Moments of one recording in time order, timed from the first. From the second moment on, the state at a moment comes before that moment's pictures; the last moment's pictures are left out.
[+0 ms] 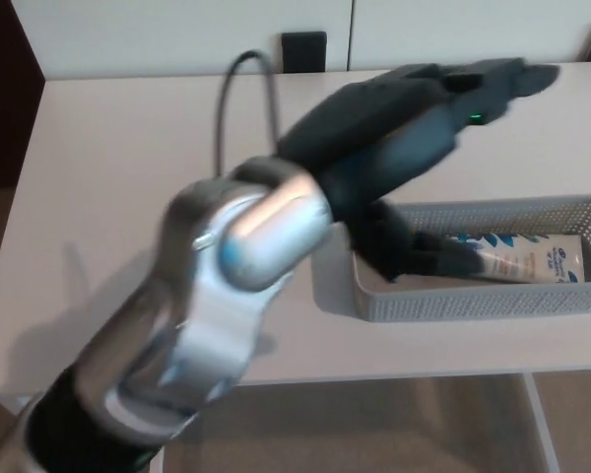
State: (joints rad) left_arm -0.55 0.27 -0.49 -0.51 0.52 0.49 -0.52; right_arm -0.10 -0.40 0.17 1.26 -0.27 -0.17 0.08
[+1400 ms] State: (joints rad) left_arm 0.71 0.52 0.39 0.15 0.12 -0.04 -0.67; right_arm 0.05 -0.40 0.12 1.29 -0.27 -0.17 0.08
